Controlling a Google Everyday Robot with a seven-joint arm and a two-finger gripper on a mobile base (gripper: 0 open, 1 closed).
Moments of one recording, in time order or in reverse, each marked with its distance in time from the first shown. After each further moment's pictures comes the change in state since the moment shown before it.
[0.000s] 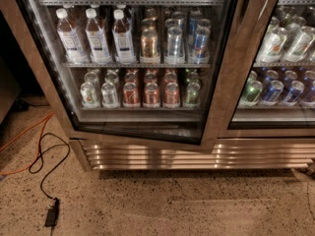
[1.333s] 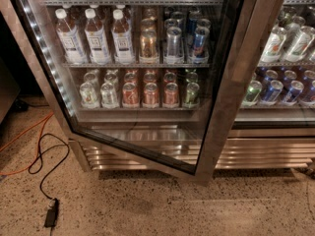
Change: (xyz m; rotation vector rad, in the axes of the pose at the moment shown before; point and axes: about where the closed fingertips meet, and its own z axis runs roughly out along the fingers) arm 0.051 -0.028 0.030 -0.054 0.051 0.047
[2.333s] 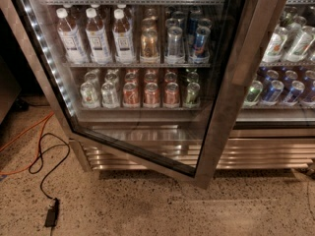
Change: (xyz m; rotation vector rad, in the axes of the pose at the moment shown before) arm -0.002 0.022 0.049 -0.270 0.024 -0.018
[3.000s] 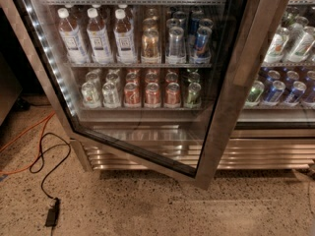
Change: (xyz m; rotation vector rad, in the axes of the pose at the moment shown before) arm 0.008 0.031 0.057 -0.412 -0.014 0.029
